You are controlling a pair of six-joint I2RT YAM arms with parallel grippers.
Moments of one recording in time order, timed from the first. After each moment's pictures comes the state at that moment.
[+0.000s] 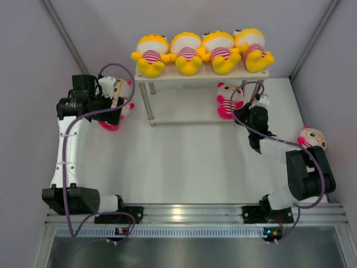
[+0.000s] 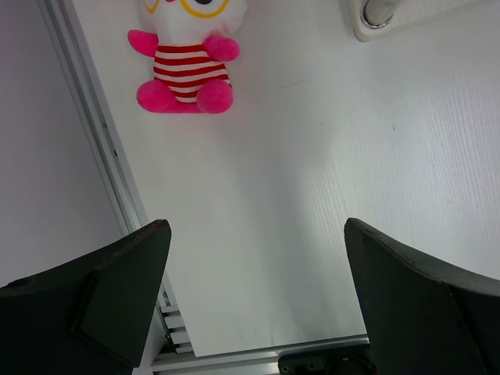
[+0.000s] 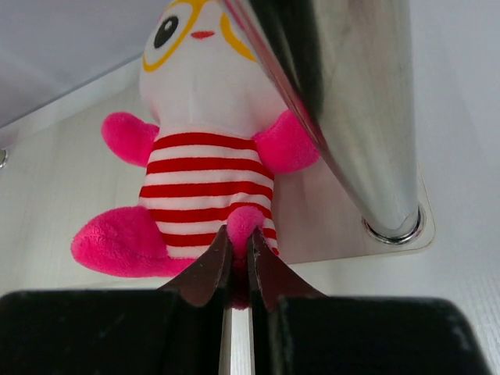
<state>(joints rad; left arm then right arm) 0.05 1.35 1.61 -1.12 0.10 0.32 0.21 1.48 0.66 0.55 0.07 0.52</state>
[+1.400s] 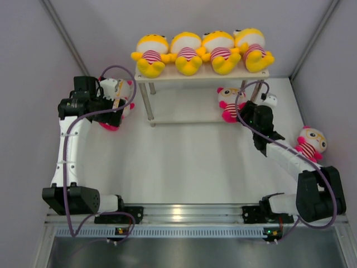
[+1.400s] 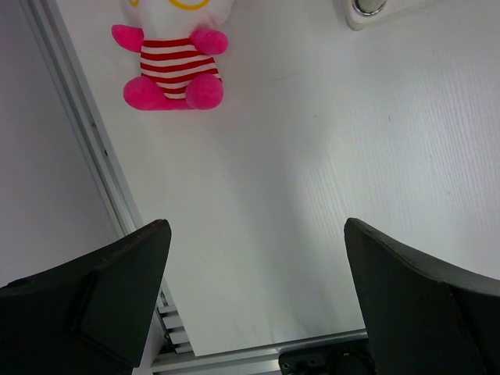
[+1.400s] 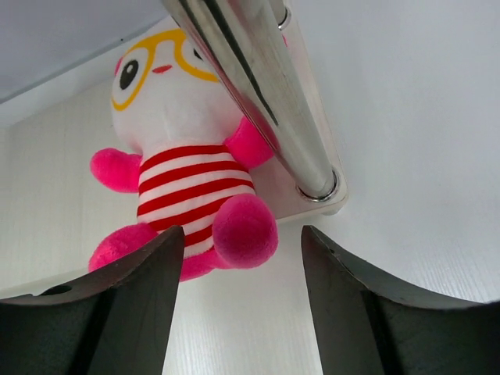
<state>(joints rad) 0.05 1.35 1.58 -1.12 0.12 0.34 0.23 1.30 0.71 0.23 0.23 0.47</state>
